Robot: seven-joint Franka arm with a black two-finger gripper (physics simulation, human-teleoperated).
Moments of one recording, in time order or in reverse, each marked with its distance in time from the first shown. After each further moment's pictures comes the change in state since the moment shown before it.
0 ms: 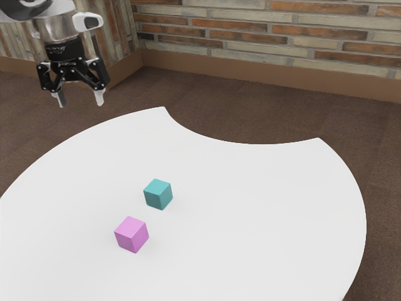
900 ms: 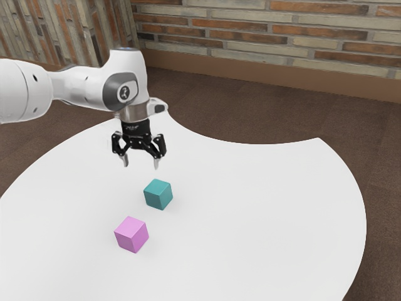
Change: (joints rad) arm -0.015 0.448 -0.033 -0.077 0.007 0.422 0.002
